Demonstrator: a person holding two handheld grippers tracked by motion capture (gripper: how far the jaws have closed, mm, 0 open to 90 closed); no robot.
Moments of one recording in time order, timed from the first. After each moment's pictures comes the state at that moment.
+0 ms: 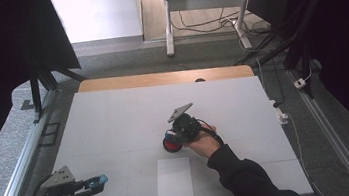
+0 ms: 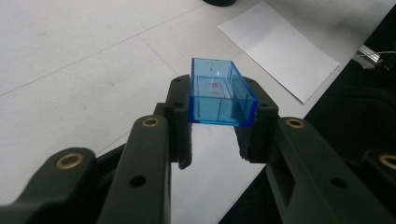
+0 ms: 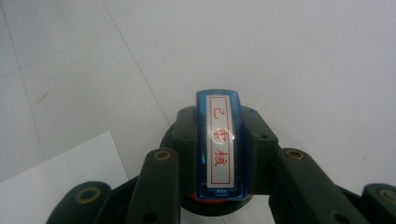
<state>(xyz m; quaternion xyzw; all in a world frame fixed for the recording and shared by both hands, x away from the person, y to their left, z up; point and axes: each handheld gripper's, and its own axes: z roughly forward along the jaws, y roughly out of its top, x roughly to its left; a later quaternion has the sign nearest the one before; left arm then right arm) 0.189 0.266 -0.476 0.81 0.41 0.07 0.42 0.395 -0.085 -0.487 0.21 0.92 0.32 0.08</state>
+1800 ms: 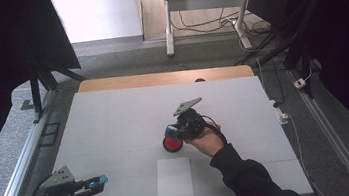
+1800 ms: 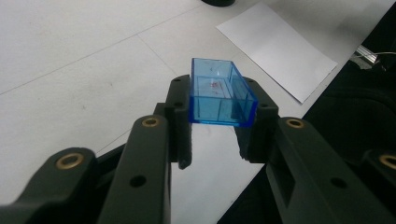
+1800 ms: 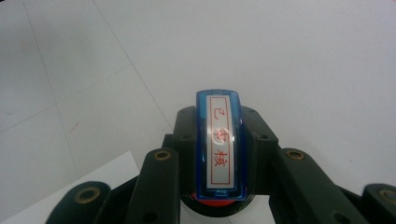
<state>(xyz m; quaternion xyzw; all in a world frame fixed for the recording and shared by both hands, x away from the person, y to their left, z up) 0.189 0.267 -0.476 0.81 0.41 0.07 0.42 0.392 -0.097 -0.466 0.24 0.89 0.38 0.07</state>
